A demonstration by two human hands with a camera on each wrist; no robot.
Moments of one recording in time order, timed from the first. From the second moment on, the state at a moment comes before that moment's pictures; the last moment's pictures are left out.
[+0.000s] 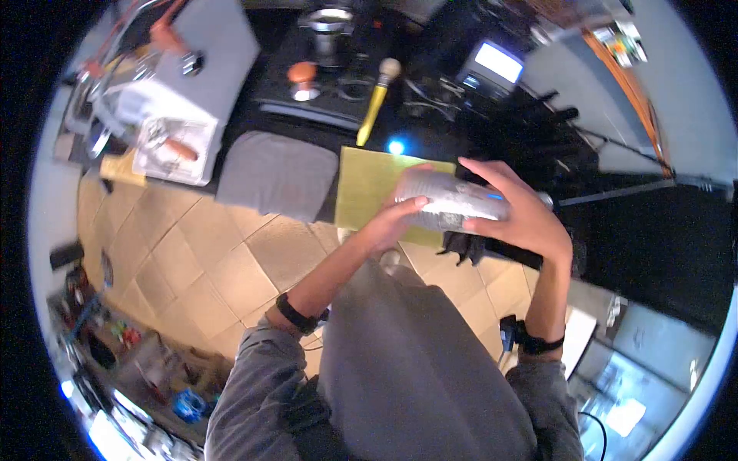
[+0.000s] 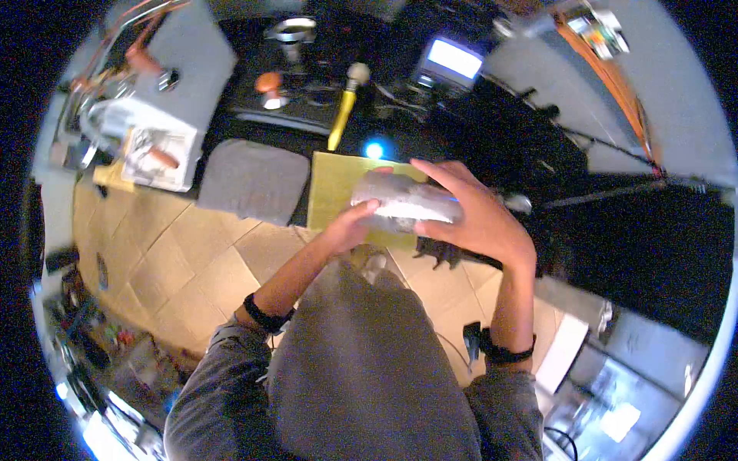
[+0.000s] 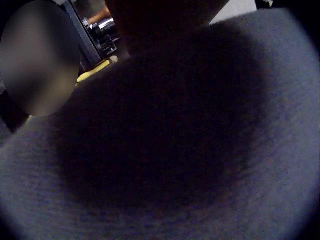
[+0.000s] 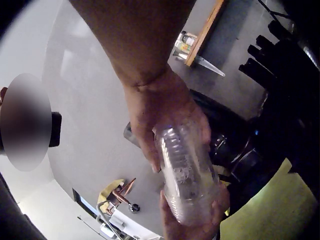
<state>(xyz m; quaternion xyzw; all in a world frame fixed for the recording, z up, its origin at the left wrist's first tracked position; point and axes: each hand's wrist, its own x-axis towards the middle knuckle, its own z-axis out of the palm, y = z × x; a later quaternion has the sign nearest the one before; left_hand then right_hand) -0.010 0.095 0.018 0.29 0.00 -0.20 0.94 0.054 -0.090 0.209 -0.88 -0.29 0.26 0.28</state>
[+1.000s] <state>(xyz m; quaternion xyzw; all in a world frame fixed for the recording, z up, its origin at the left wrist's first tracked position) -0.514 0.287 0.021 0.37 0.28 0.43 0.77 -0.341 0.254 0.046 -0.34 -0.35 0.67 0.56</state>
